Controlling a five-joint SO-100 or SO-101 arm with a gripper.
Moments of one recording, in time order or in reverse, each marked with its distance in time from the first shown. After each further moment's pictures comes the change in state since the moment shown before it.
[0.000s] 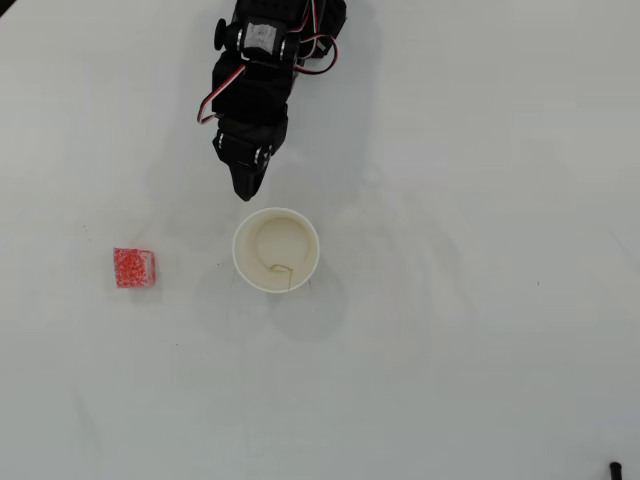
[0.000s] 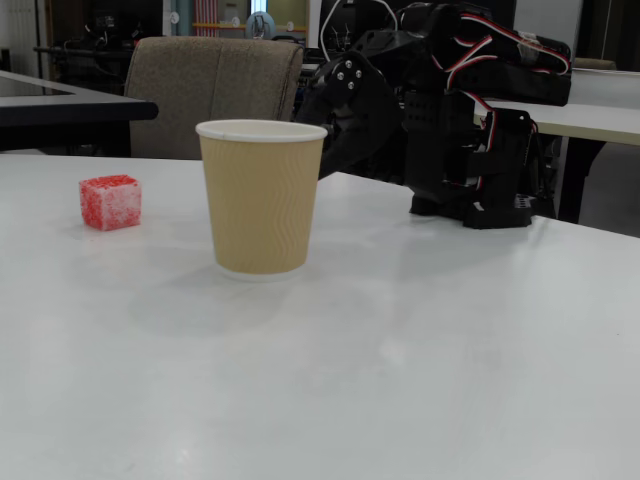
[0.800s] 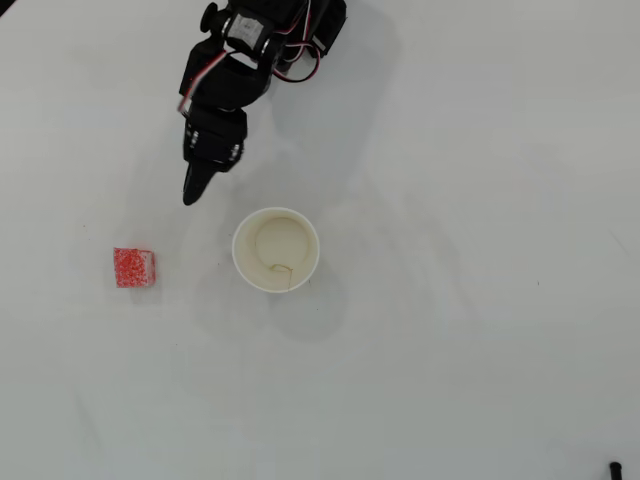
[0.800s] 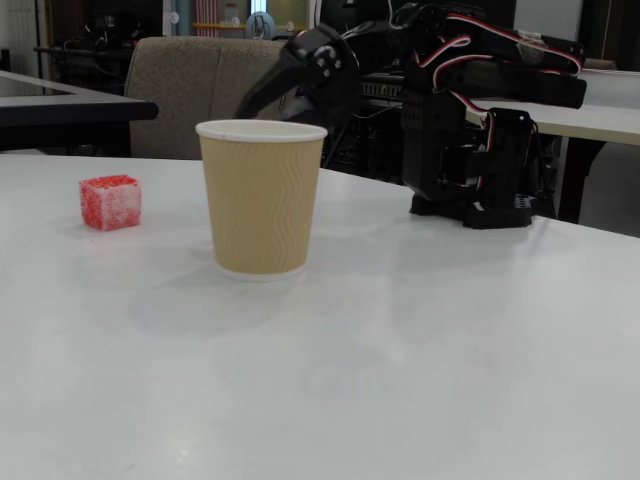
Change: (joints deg) arm 12.4 -1.4 0.0 -15.1 -47.1
